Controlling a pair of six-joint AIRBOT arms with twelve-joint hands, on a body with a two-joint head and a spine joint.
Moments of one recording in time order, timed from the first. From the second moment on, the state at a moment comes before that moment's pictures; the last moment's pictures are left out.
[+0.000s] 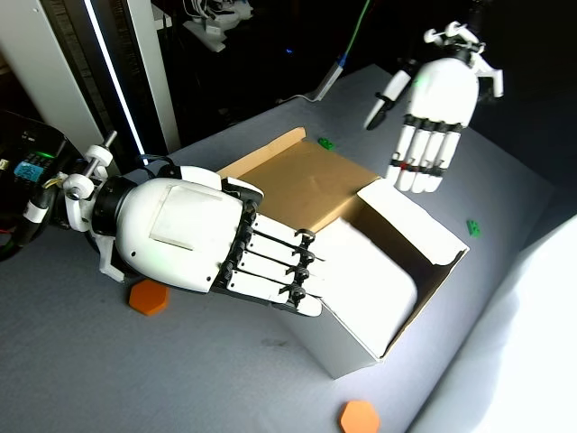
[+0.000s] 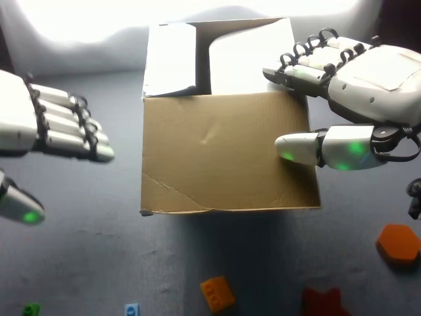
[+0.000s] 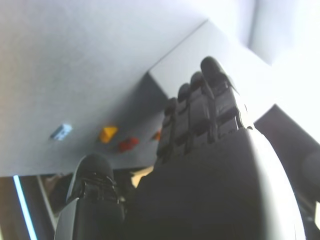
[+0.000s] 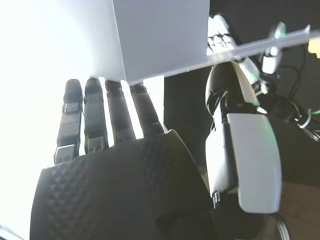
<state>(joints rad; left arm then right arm) 0.29 -0.85 1.44 1.83 -0.87 -0.36 -0.27 -0.96 0.94 0.34 0.47 -1.33</state>
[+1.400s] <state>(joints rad) 0.29 -0.79 1.12 1.68 -0.82 -0.29 -0.24 -0.63 0.87 0.37 0.41 -1.14</state>
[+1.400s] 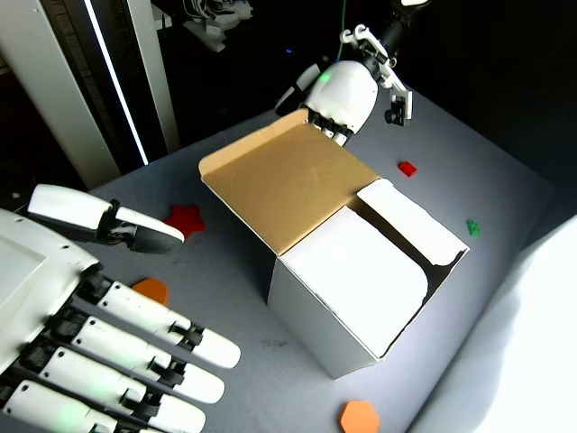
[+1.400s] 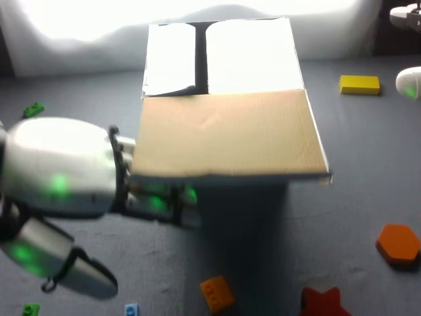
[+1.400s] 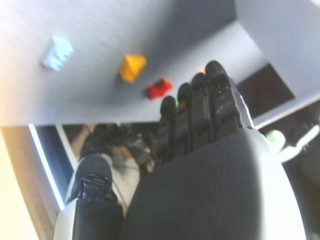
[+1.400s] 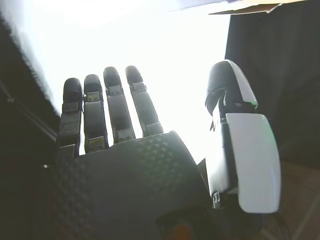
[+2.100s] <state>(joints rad) 0.04 -0.92 1.42 1.72 -0.90 -0.38 -0.25 -0.64 0.87 0.36 0.41 -1.14</state>
